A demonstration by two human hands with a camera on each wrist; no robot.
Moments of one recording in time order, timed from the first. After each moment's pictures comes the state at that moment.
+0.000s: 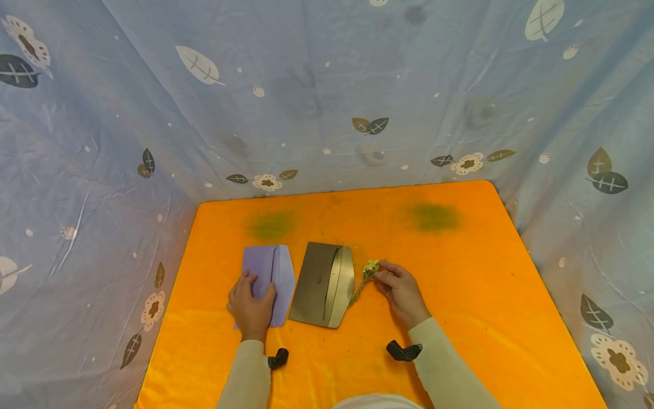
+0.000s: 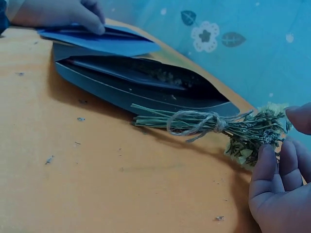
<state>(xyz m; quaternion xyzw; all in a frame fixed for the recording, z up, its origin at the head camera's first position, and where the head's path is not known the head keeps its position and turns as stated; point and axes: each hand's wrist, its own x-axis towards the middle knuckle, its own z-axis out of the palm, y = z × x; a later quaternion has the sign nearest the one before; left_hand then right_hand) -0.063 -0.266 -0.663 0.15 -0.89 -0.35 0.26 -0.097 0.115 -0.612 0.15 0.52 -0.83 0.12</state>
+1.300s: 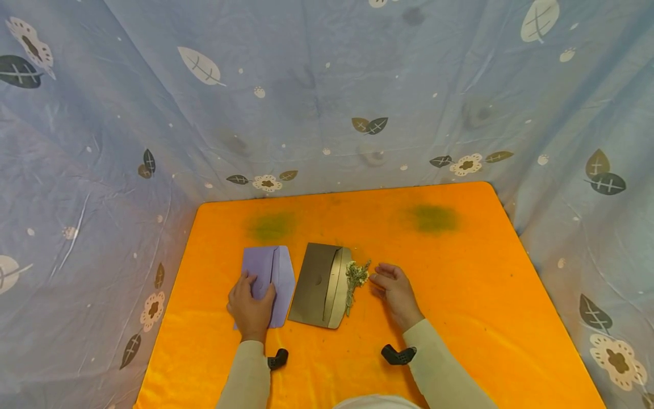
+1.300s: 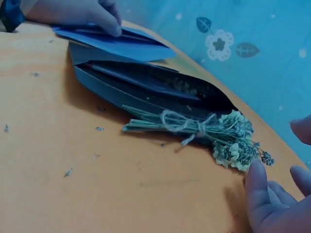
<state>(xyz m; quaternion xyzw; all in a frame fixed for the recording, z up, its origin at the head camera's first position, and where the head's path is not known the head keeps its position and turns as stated) -0.062 -0.265 -0.661 0.15 -0.89 -0.35 0.26 -0.091 0.102 -0.608 0.15 0.59 -0.78 0.13</state>
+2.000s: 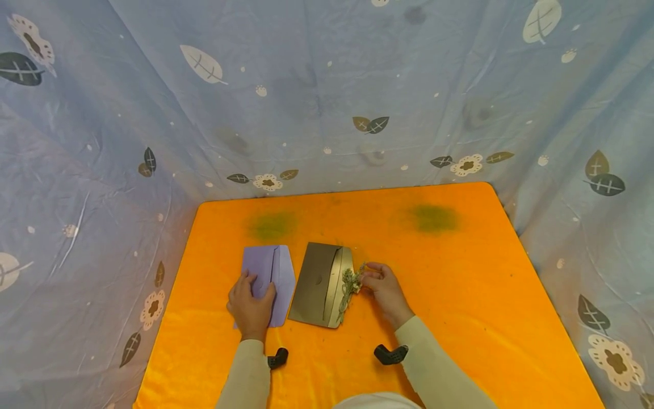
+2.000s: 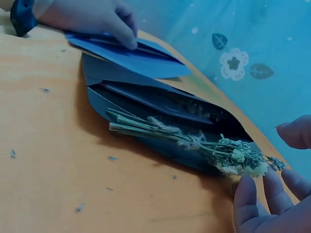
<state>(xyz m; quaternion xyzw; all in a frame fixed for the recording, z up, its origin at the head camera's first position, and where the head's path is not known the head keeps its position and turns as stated) -0.062 -0.267 -0.665 0.15 -0.89 -0.35 0.27 -0.093 0.078 -0.604 0.12 0.63 -0.75 0.13</state>
